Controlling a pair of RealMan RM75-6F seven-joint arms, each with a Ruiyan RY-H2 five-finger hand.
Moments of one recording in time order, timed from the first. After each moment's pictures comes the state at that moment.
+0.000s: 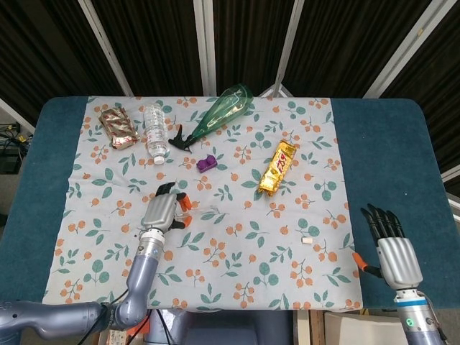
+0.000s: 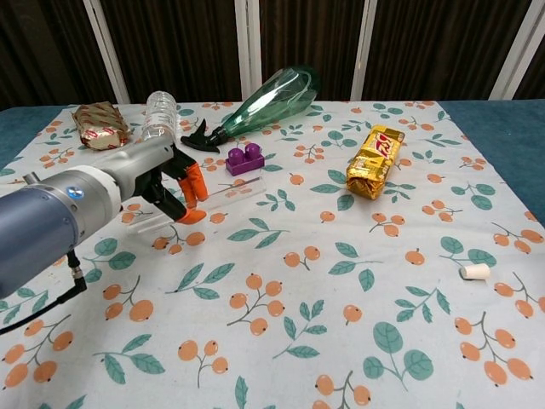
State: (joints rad) left arm -0.69 -1.82 -0.36 -1.63 0.72 1.20 0.60; right arm 0.12 -1.22 0.06 -1.68 -1.55 1.42 -0.06
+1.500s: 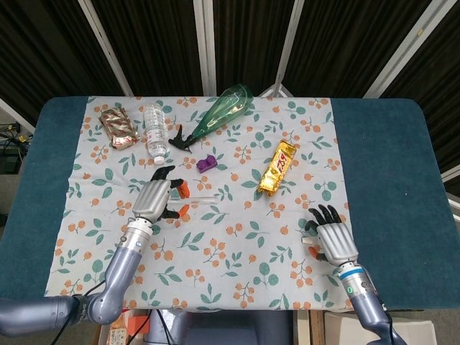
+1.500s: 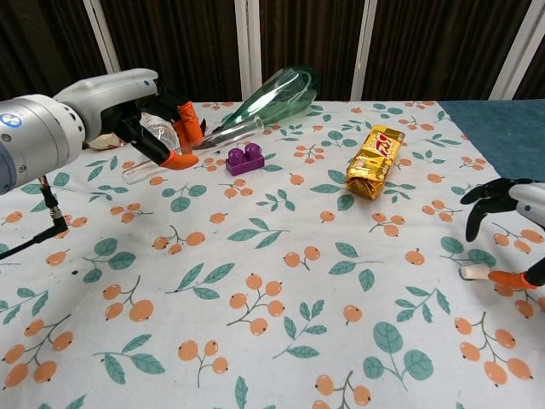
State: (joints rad) left arm -0.72 -1.60 -0.33 -1.79 0.83 1.16 0.45; right arm 0.34 -1.46 0.08 -1.58 -1.31 1.14 -0.35
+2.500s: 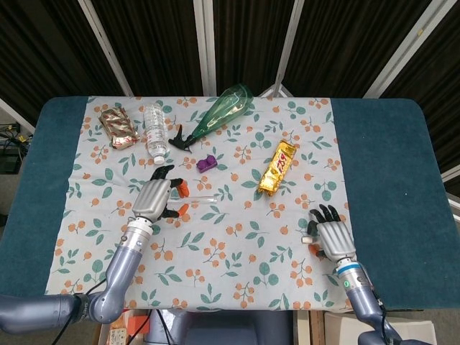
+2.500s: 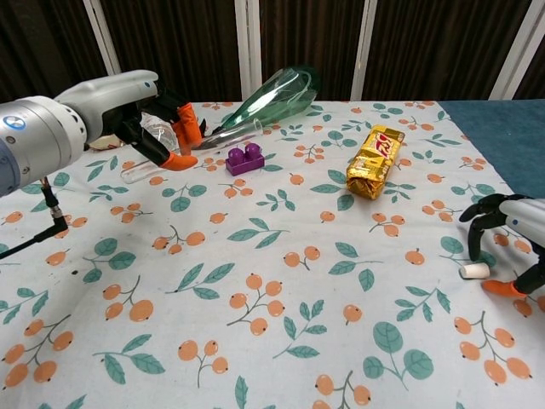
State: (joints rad) left arm -0.74 -1.60 -0.31 -1.78 0.82 1.18 0.44; right arm 0.37 -1.54 0.08 -1.42 -1.28 1.11 -0.29
